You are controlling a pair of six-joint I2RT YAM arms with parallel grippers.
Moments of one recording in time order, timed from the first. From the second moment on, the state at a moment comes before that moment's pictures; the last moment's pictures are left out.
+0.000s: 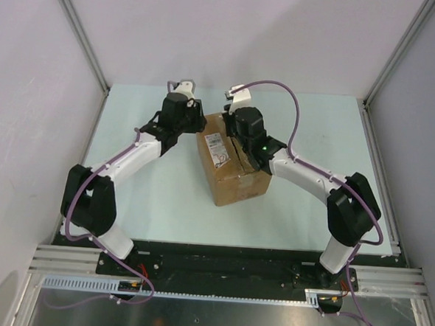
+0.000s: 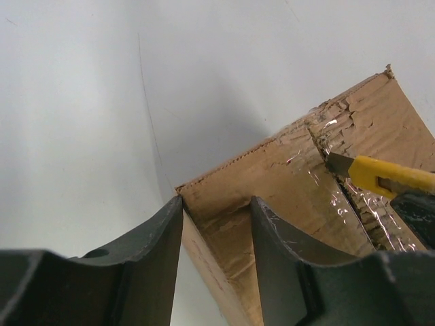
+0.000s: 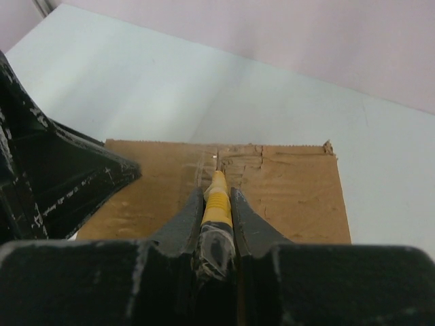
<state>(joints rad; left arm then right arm) -0.42 1.61 1.23 -0.11 -0.06 -0.32 0.76 1.74 1.36 0.19 0.34 0.07</state>
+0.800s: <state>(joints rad) -0.42 1.62 1.25 -0.13 -0.07 -0.37 0.80 1.59 1.35 -0.15 0.36 0.21</state>
